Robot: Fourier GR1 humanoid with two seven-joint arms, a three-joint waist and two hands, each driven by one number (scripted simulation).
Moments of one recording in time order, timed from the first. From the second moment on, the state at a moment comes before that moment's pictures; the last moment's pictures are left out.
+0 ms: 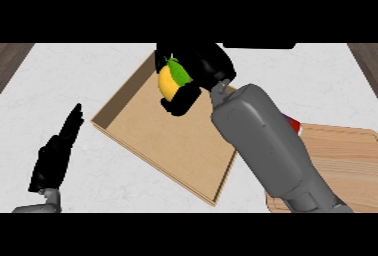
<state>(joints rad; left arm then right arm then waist) -0.01 0.19 0.04 -1.57 -0.19 0.03 0.11 -0.98 0.00 0.25 -1.18 0.60 0.18 0.28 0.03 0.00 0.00</state>
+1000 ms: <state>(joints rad) -0.05 0.17 0.03 -1.52 -0.21 0.03 0.08 -1.11 0.00 0.43 -0.75 0.16 -0.30 0.16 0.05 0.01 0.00</state>
